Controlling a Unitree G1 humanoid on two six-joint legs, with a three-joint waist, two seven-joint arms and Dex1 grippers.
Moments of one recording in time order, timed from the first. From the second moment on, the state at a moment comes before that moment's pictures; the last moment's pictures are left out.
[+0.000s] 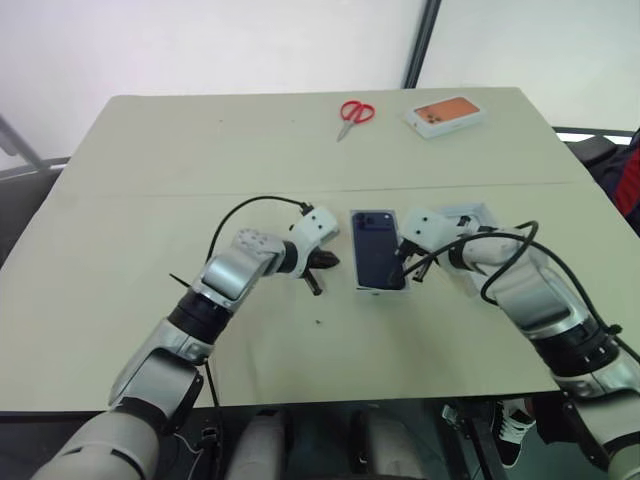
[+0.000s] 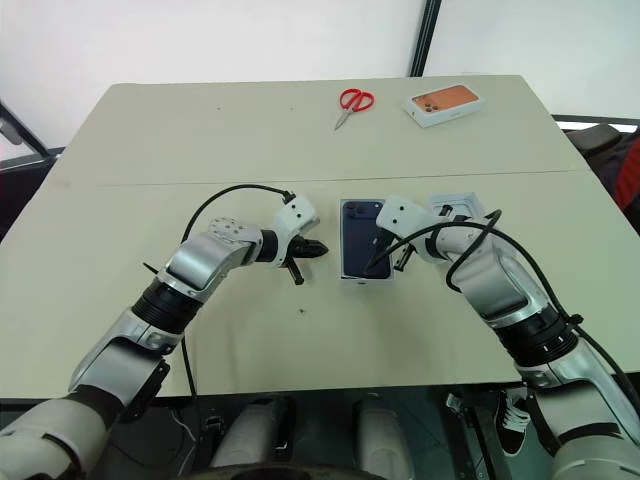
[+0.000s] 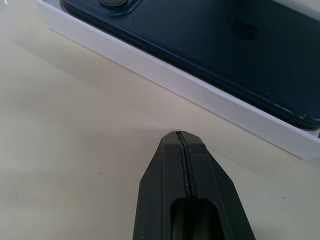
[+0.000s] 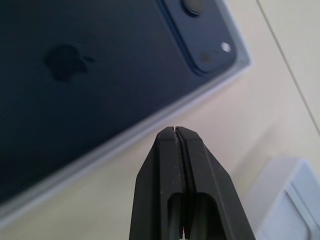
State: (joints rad) left arm -0.77 0.33 -0.42 0.16 -0.18 0.78 -0.76; right arm -0.56 -0.75 0.35 -0.17 -0.15 0.76 0.76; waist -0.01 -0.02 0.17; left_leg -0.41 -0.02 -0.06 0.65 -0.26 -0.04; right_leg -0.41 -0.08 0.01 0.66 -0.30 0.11
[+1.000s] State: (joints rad) left arm -0.74 0.23 -0.52 0.08 -0.18 0.84 -0.91; right arm -0.33 -0.94 0.25 -0.39 -0.14 0.77 0.91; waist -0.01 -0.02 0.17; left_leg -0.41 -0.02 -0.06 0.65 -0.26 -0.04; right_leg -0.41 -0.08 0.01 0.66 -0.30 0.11
